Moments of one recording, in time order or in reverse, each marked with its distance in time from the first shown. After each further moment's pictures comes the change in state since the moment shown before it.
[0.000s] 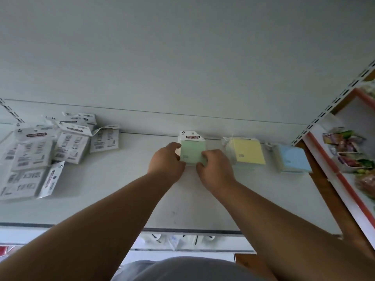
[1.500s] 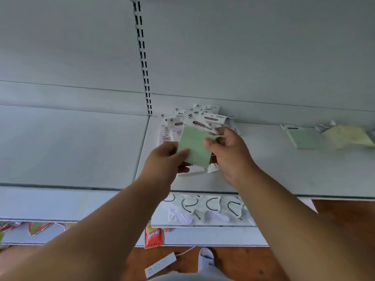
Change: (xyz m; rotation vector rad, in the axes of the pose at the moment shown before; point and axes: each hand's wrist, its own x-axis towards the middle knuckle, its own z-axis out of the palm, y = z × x) left_hand -0.080 -0.274 -0.289 -1.002 -0.116 -0.138; right_hand -0.092 -0.339 0.151 0.978 0.003 0.083
